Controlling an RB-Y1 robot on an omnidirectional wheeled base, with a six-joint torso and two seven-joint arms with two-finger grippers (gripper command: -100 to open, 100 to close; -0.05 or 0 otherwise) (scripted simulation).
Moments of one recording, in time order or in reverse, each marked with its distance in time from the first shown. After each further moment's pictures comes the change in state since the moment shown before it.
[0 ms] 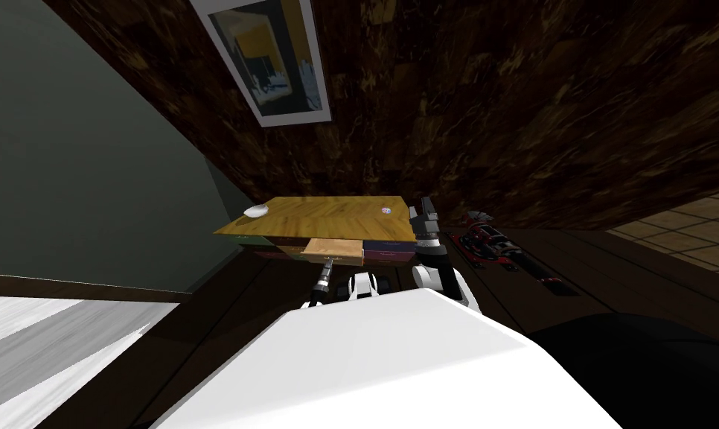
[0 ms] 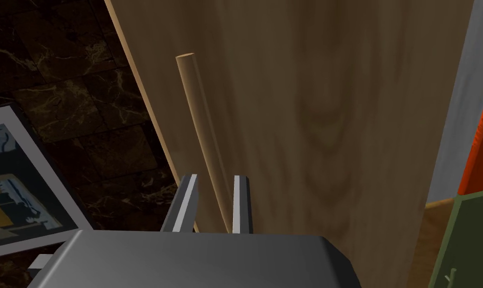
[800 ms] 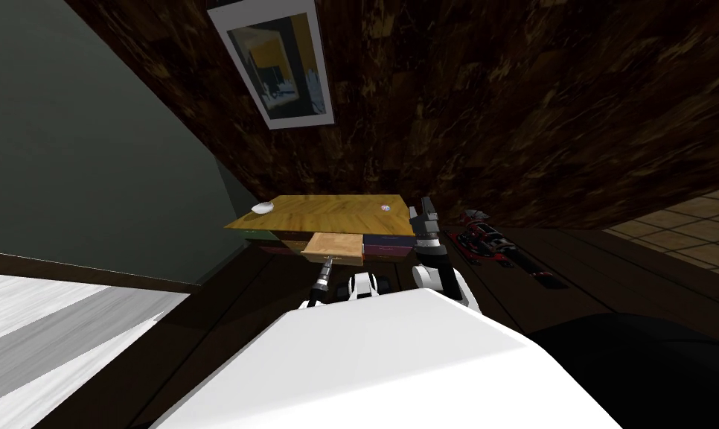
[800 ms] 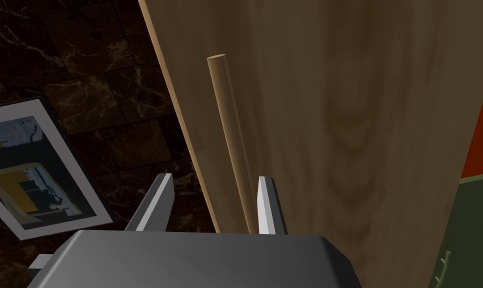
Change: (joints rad) left arm 0.005 0.015 -0.009 -0.036 -0.004 -0.007 0.015; right arm 0.000 0.000 0.000 0.000 0.000 0.000 0.000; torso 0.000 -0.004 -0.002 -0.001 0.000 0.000
